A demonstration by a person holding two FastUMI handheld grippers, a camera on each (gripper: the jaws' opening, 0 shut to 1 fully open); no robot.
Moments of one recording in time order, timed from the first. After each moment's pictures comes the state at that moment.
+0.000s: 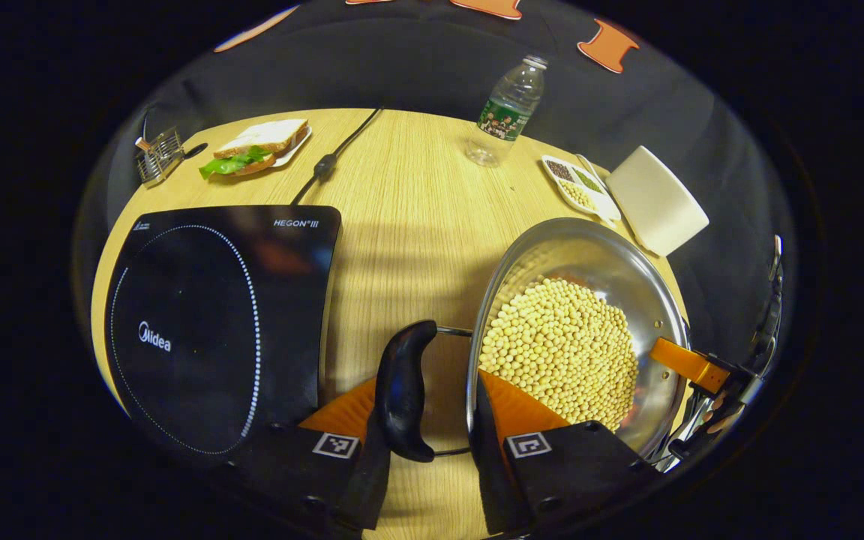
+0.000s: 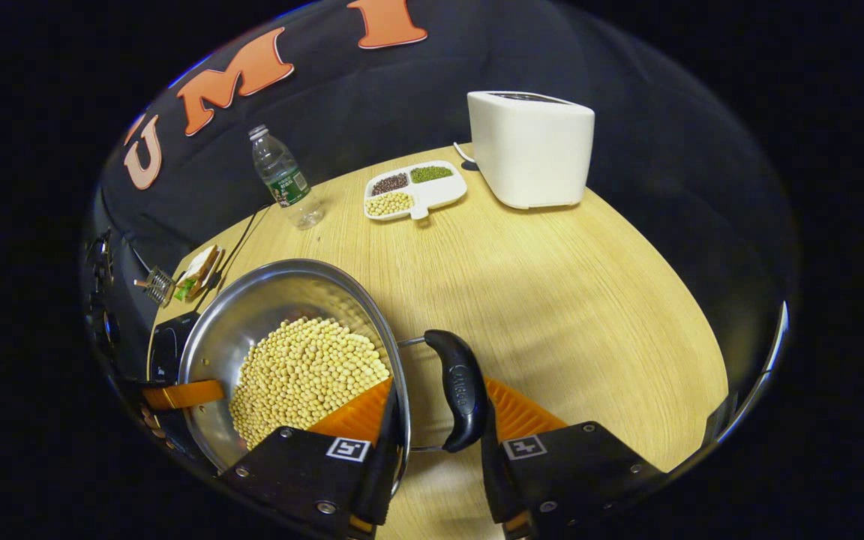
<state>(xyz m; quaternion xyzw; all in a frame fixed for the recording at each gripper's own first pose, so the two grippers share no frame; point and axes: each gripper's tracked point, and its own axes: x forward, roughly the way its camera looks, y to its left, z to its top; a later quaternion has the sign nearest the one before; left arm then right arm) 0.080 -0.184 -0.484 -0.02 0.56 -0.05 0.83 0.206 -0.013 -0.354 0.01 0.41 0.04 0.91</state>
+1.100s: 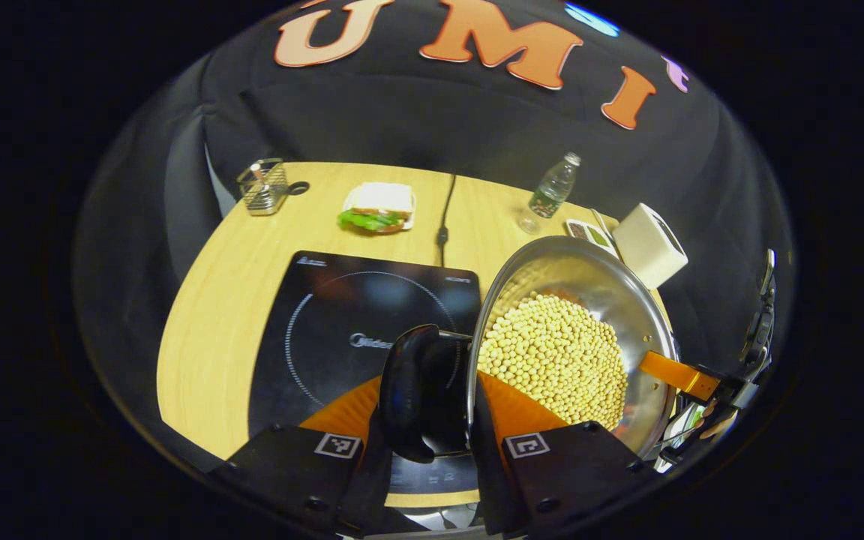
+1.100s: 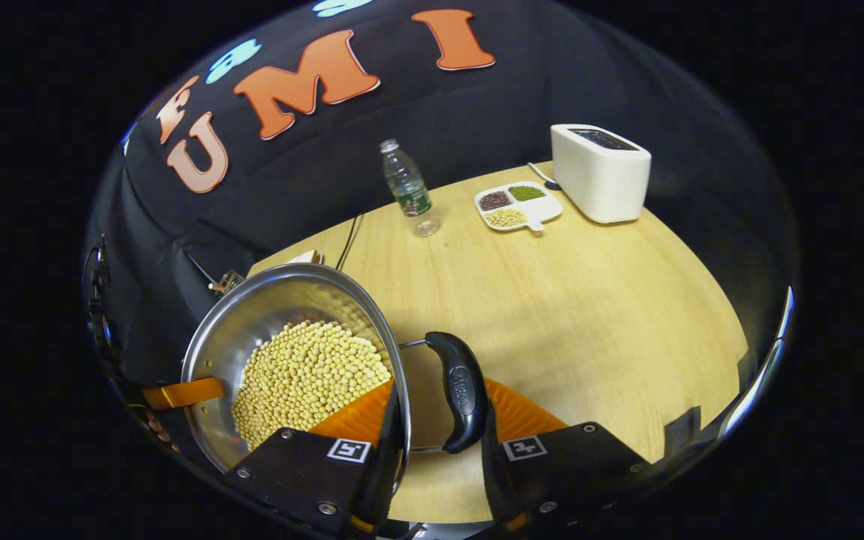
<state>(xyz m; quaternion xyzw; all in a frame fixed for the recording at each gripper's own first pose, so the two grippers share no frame) 0.035 -0.026 -0.311 -0.02 0.49 0.01 0.87 0.097 0.150 -0.266 0.04 0.39 0.12 0.91</state>
